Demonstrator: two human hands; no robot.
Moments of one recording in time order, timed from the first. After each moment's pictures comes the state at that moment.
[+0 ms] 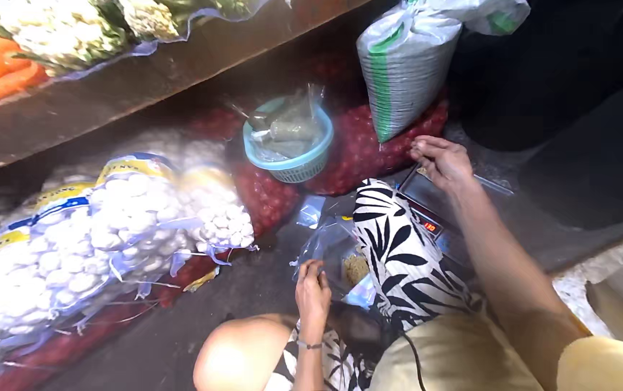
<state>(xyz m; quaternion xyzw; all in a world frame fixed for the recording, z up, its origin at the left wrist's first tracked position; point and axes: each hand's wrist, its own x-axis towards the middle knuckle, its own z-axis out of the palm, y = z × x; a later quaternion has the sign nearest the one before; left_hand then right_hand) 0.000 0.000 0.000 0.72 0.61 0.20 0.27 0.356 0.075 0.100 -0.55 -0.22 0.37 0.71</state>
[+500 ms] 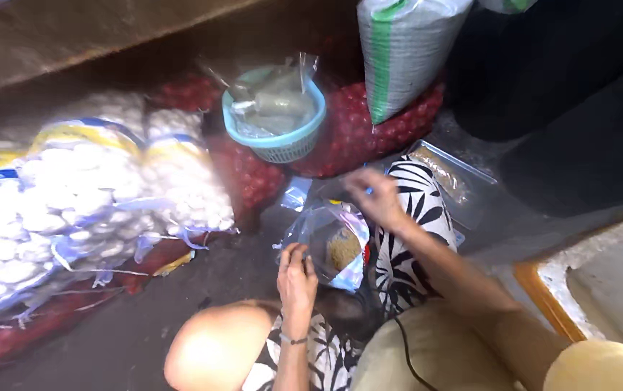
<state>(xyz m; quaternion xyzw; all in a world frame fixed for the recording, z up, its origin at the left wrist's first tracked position) -0.001 -0.002 0.007 0.73 0.59 0.26 0.23 0.239 0.051 0.057 -0.59 -0.65 0.14 0.45</state>
